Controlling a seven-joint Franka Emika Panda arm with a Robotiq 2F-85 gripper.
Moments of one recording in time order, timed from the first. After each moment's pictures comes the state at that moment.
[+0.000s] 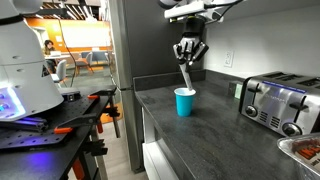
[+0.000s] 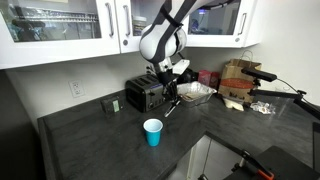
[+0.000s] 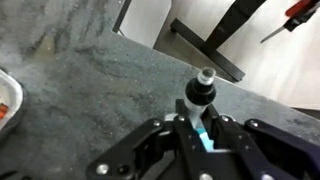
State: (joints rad) arm 0.03 0.33 0.08 -2.10 -0.29 2.12 -0.38
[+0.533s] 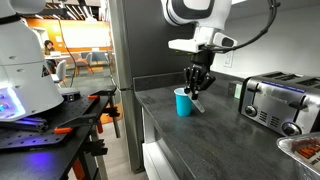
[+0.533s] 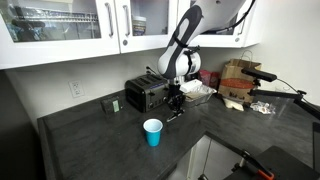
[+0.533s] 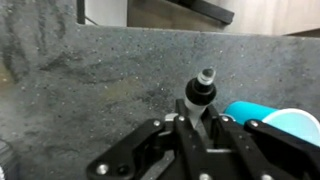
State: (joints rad) arm -0.08 0.48 0.03 -2.13 -0.05 2.46 -0.33
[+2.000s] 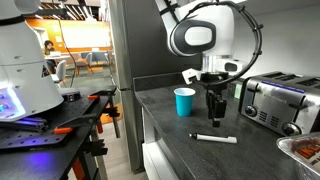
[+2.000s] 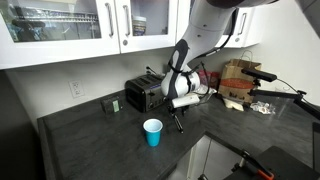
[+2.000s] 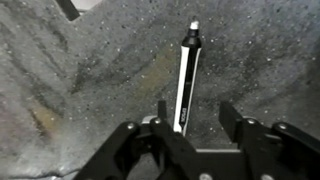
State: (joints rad) arm 0.10 0.72 -0.20 -2.04 0.01 2.80 0.16
